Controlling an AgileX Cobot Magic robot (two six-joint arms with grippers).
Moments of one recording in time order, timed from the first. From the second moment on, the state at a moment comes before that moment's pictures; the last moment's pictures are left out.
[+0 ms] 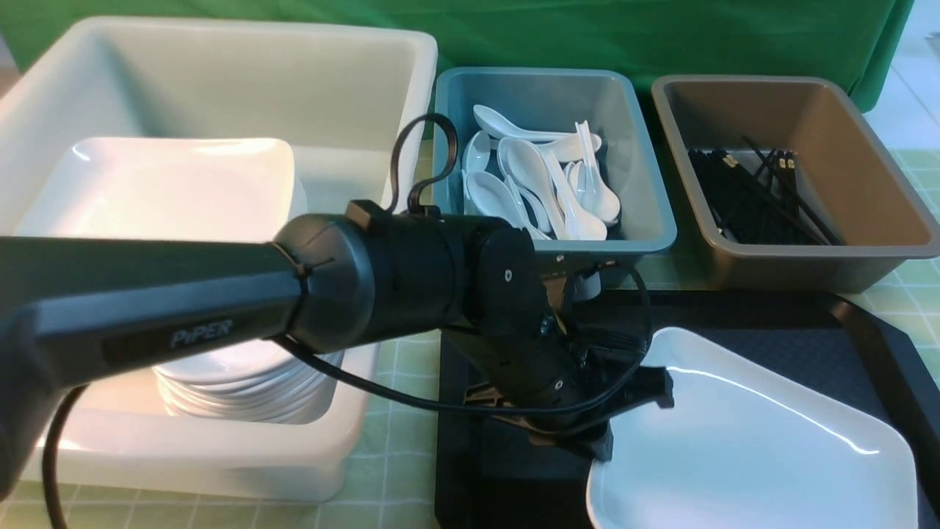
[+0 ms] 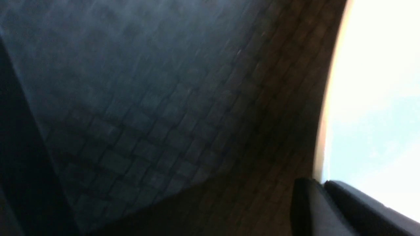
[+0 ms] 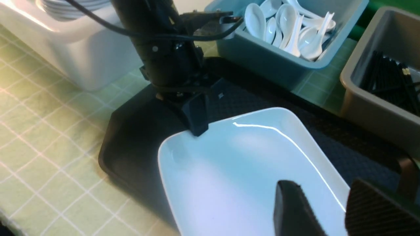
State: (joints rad) right arm 0.35 0.29 -0.72 0.25 0.97 -0.28; left arm -0.79 1.91 -1.32 -0.42 0.64 -0.33
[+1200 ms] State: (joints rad) right arm 0.35 0.42 -0.69 0.13 1.19 0.01; left arm -0.78 1.92 -1.32 -0.41 0.73 -0.29
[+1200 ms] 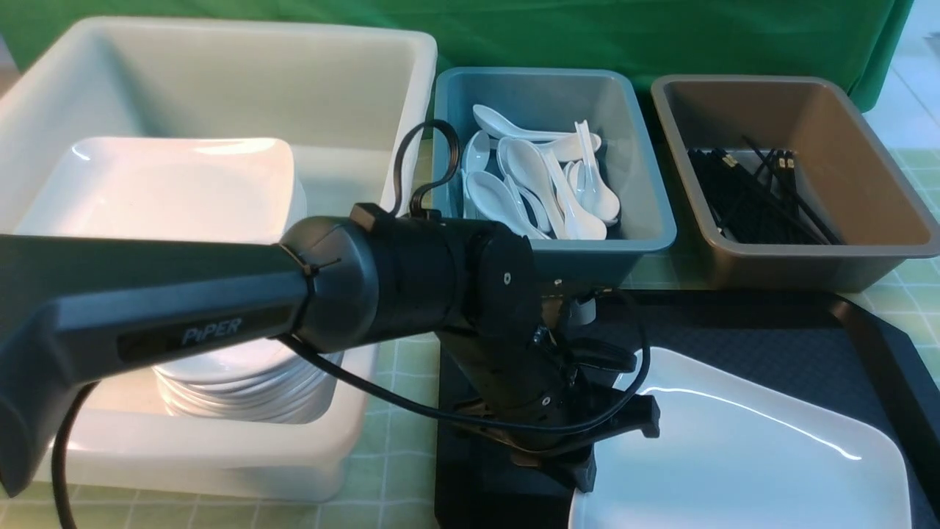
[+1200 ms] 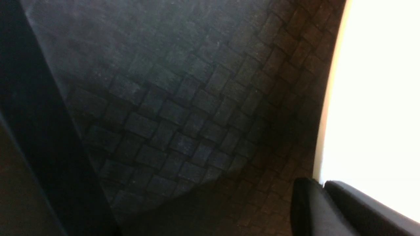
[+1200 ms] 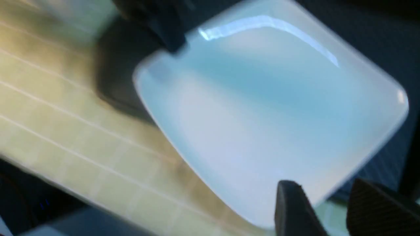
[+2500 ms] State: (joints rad) right arm 0.09 1.31 -0.58 0.02 0.74 0.25; left arm -0.78 1.92 -1.32 -0.42 0.74 -0.28
